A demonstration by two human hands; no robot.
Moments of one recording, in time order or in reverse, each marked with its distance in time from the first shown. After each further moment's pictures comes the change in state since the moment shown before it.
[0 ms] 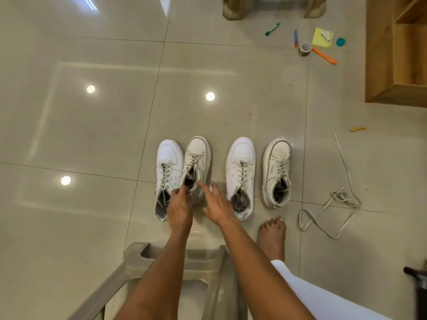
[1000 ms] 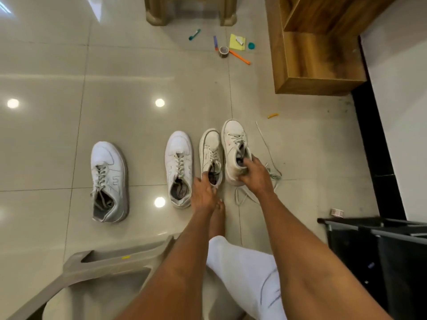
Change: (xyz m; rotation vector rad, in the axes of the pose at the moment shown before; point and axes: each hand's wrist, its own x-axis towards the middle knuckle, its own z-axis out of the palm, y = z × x) left_hand -0.090 0.170 0.090 -0.090 -0.341 0.172; right_hand -0.129 0.184 -0.137 0.079 0.470 0.336
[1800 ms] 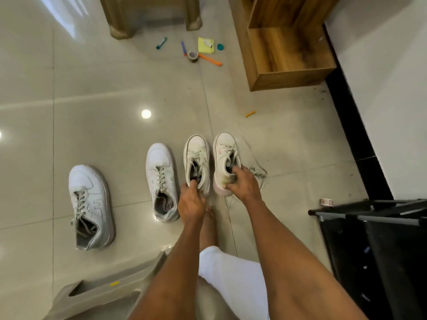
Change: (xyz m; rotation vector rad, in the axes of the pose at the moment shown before) left_hand -0.006 0.017 0.017 0.083 0.186 0.080; right_hand -0.011 0.021 -0.006 0.149 -0.014 0.163
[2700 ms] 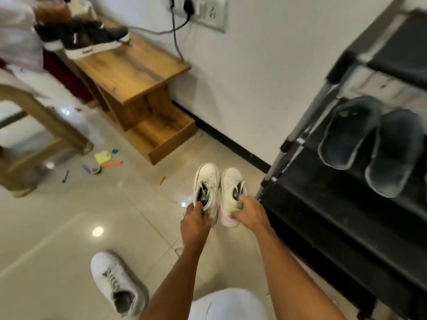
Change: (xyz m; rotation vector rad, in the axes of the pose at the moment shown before) left_hand -0.133 0.210 -0.025 0.095 -0.226 0.752; right_hand -0.189 0.113 -0.182 0.295 0.372 0.430
